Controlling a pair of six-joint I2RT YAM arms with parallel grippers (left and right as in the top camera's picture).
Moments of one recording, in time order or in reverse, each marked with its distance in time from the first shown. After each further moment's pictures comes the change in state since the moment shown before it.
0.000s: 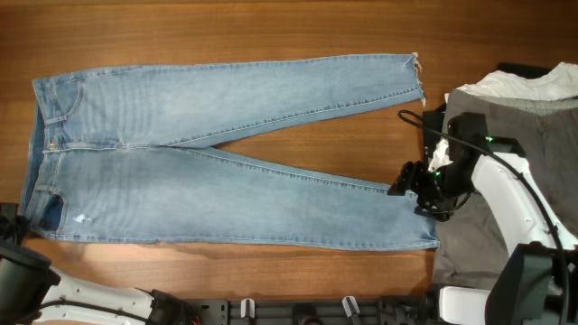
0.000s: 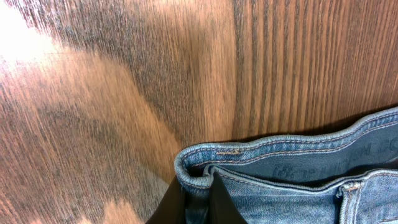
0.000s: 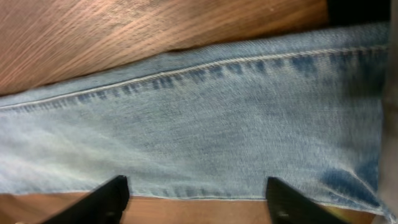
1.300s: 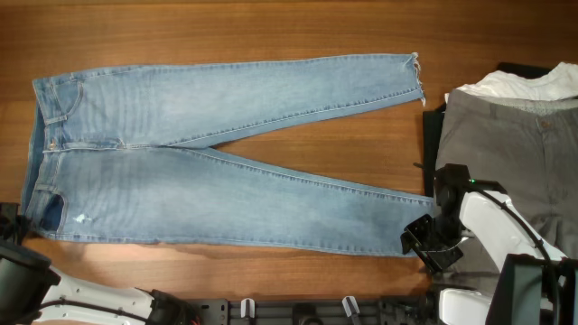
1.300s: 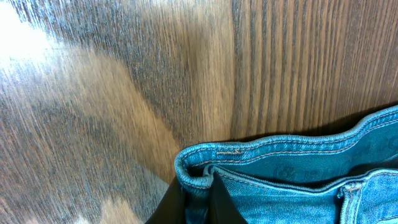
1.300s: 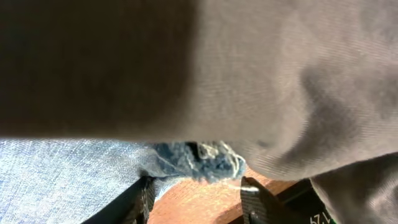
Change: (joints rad) left arm 0.000 0.000 0.000 -0.004 0.008 -0.001; right arm 0.001 -0.073 -0.334 0.028 0.209 0.513
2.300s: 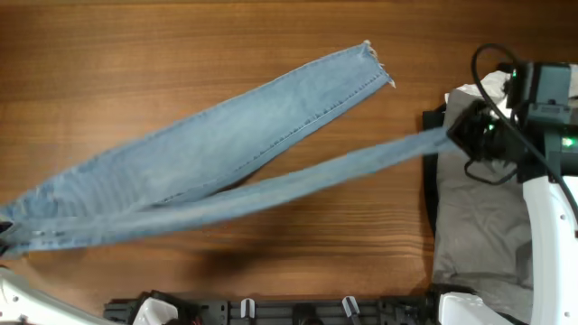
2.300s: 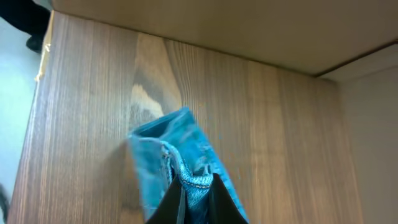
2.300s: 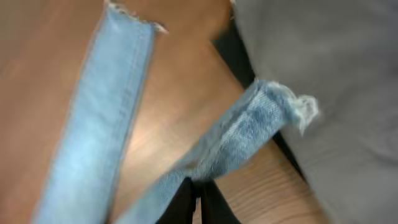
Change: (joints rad) left arm 0.028 -0.900 -0.027 -0.250 -0.177 -0.216; right arm 0.003 -0.139 0.835 -0.114 0.044 -0.273
